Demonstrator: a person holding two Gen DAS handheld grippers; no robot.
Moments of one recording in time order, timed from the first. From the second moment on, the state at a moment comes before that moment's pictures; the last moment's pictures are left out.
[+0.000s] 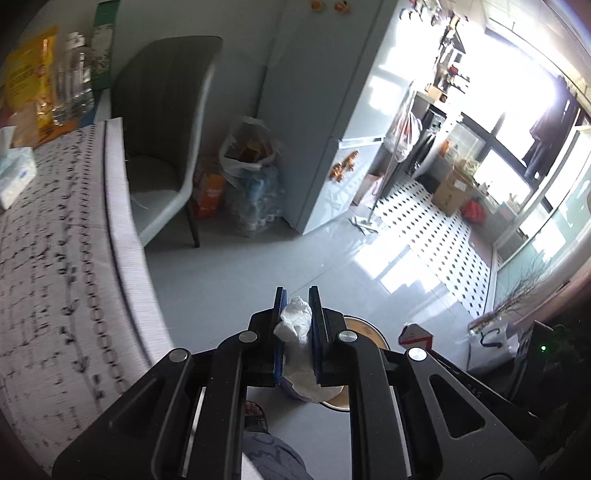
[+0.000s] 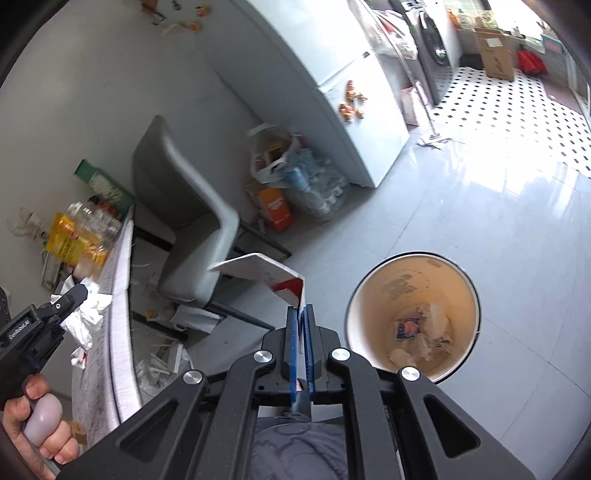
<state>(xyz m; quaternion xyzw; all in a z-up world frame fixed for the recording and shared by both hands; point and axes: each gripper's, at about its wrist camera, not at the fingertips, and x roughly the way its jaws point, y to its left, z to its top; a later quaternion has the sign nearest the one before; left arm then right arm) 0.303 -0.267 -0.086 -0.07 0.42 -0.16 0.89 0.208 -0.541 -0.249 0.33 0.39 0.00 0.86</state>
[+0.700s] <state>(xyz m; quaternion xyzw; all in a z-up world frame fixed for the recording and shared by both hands) 0.327 -0.415 -0.133 -0.03 0.49 -0.28 0.83 0.164 -0.630 -0.284 0.39 0.35 -0.12 0.84</state>
